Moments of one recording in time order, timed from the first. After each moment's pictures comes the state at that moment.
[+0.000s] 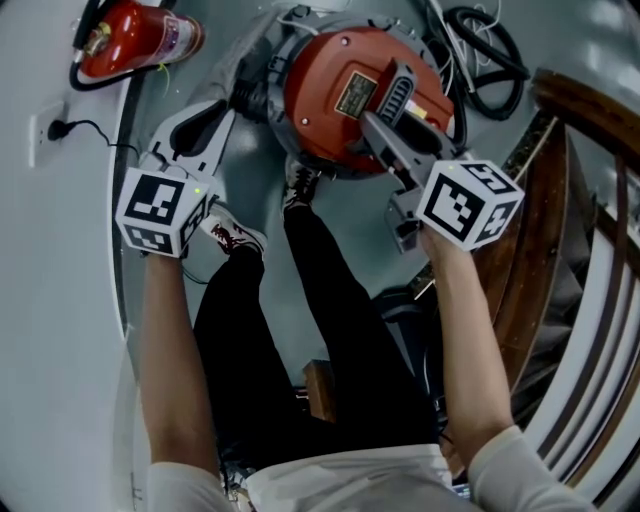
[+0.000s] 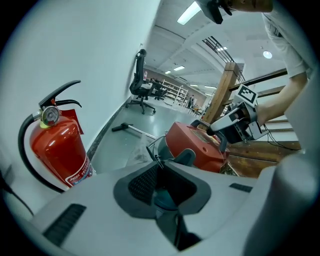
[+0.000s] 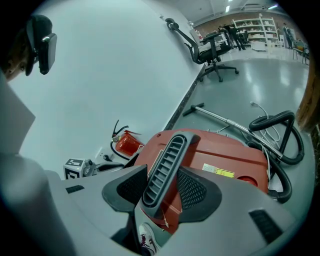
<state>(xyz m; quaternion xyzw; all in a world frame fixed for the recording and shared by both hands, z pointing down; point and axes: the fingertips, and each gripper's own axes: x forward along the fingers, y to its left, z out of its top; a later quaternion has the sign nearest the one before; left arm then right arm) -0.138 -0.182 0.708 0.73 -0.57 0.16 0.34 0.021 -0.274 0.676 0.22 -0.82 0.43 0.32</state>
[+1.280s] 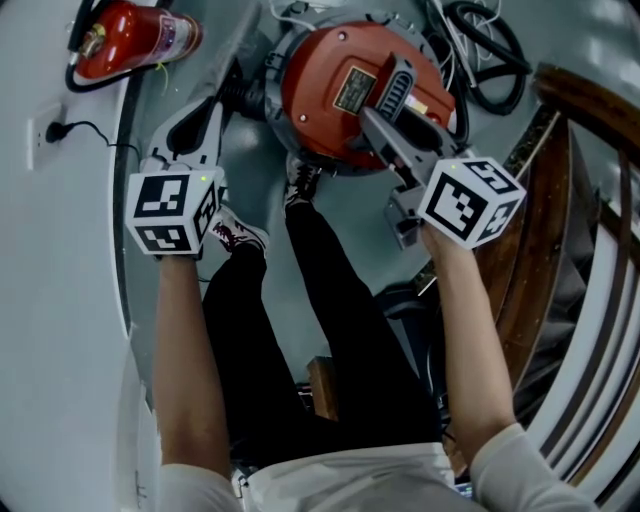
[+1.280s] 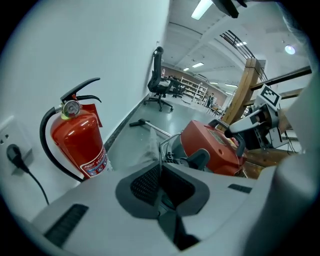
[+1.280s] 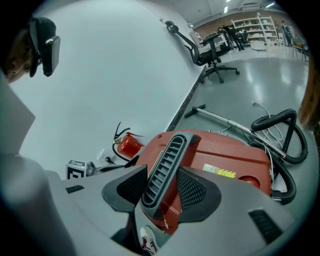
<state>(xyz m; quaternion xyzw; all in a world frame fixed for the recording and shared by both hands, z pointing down) -0.154 -0.178 0.718 0.65 -0.64 0.18 0.37 0.017 -0.276 0.672 0.21 -0.83 0.42 0.30</state>
